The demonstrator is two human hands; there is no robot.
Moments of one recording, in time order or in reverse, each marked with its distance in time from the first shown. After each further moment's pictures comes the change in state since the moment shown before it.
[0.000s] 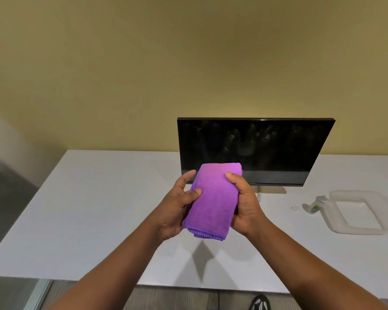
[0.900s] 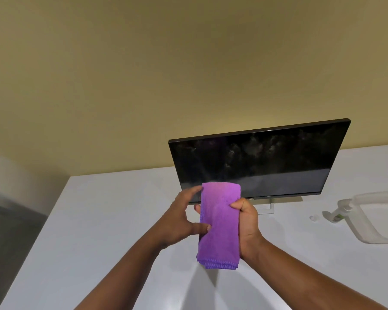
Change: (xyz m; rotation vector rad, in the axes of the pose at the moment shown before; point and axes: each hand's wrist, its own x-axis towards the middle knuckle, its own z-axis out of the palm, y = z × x) left_hand 0.065 0.033 -0.010 1.079 0.053 0.081; right_hand 0.059 0.000 -0.012 0.183 -0.053 0.125
